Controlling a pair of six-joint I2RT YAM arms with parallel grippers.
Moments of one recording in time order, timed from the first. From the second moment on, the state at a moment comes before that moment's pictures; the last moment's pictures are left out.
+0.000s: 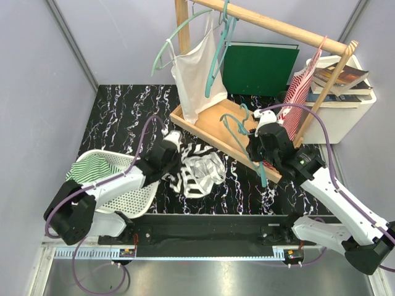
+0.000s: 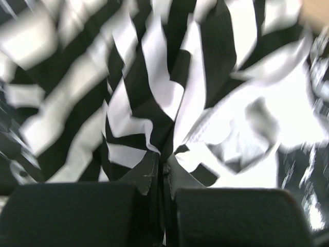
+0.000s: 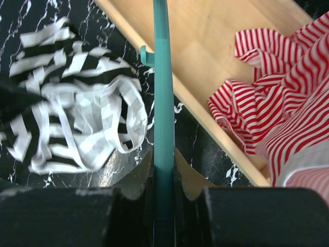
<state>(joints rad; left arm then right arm) -0.68 1.29 0.62 -0.10 -0.12 -0.45 0.68 1.01 1.11 -0.72 0.28 0.33</state>
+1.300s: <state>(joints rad) -0.64 1.42 0.79 -0.20 -0.14 -0.41 0.70 0.89 0.97 -0.70 0.16 0.35</state>
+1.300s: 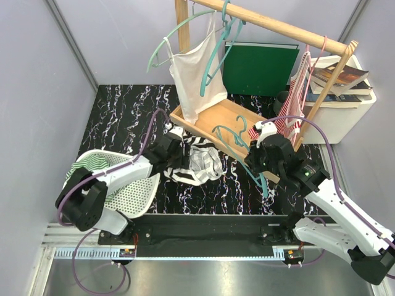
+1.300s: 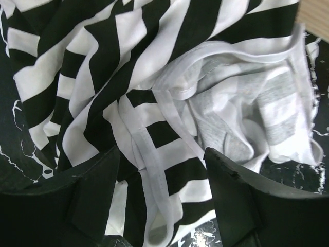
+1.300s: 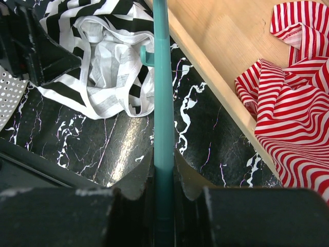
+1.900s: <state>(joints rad) -0.64 1.54 0.80 -0.12 -0.19 -0.45 0.70 0.88 0.97 -0.70 0.16 0.35</state>
